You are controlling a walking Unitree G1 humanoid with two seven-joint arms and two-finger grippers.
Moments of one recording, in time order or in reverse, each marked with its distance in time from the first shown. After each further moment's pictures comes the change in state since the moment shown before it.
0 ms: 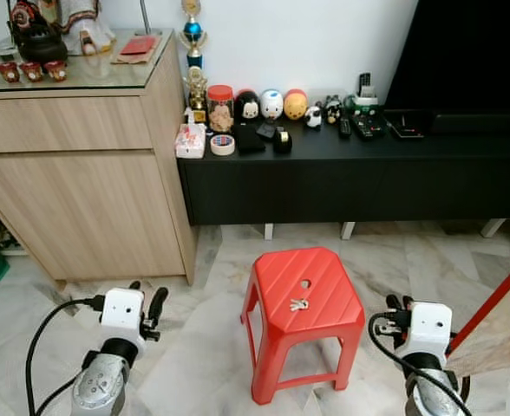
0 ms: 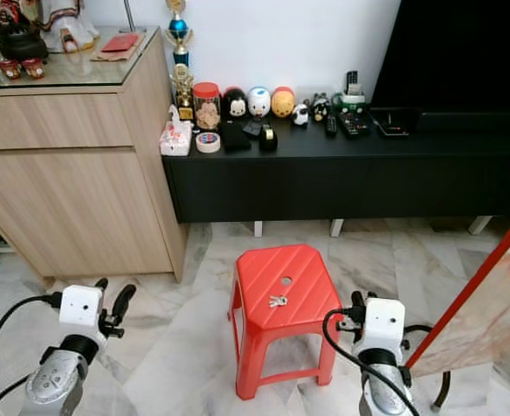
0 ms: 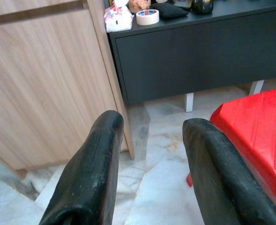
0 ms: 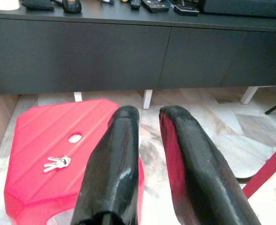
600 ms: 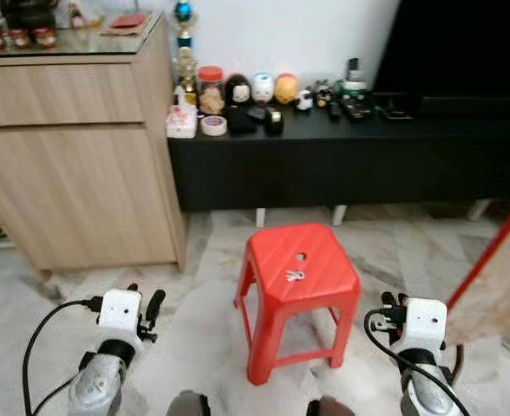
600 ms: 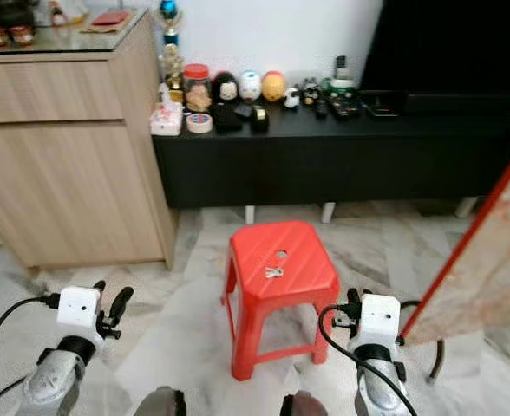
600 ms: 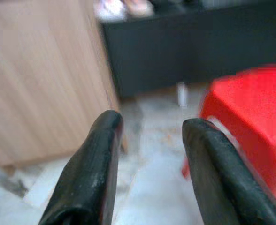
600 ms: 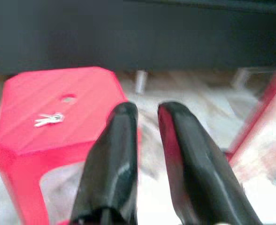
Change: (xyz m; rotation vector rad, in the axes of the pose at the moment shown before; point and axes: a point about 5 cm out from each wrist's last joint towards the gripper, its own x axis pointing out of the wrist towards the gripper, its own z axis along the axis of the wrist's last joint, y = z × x) left arm 0.009 0.005 0.017 0.026 -0.054 0.000; right arm 0.001 0.001 0.001 0.010 -0.001 -0.005
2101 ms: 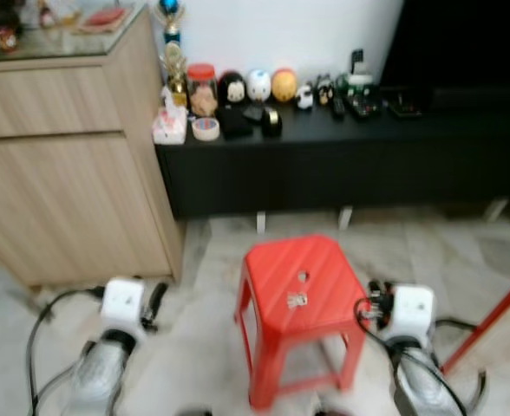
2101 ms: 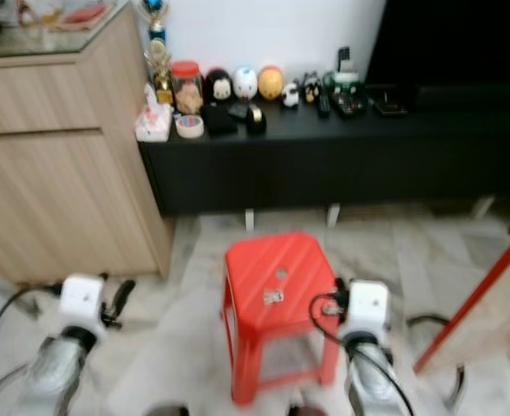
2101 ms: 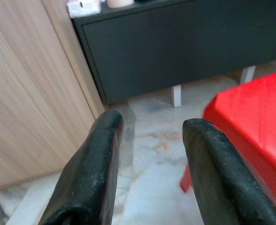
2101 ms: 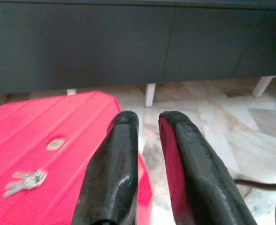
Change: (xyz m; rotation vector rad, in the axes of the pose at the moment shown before) left arm 0.001 -0.013 -0.011 -0.018 0.060 -0.063; right arm 0.010 0.004 0.003 0.008 0.008 0.029
